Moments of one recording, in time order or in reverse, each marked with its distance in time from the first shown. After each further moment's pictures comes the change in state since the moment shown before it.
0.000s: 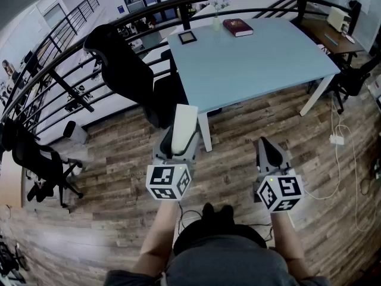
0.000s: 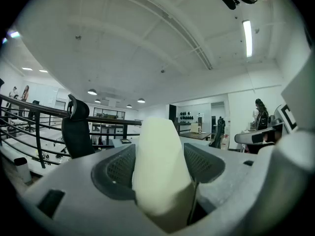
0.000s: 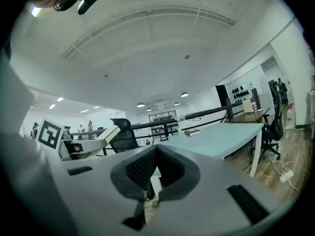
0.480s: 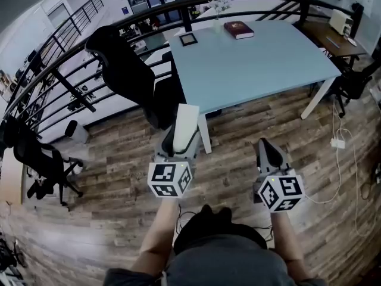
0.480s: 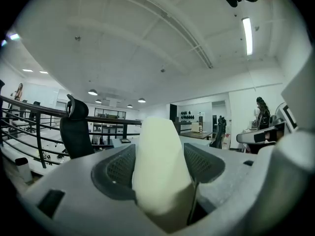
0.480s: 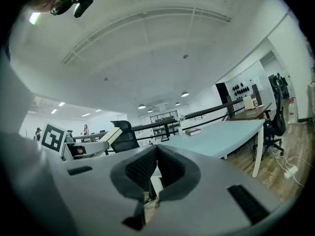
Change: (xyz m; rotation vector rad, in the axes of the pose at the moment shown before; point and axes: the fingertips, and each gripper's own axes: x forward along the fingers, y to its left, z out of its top) left arm 0.014 -0.019 -0.005 0.003 0.008 0.011; right arm -0.006 -0.024 -0.002 0.044 -0.010 0.025
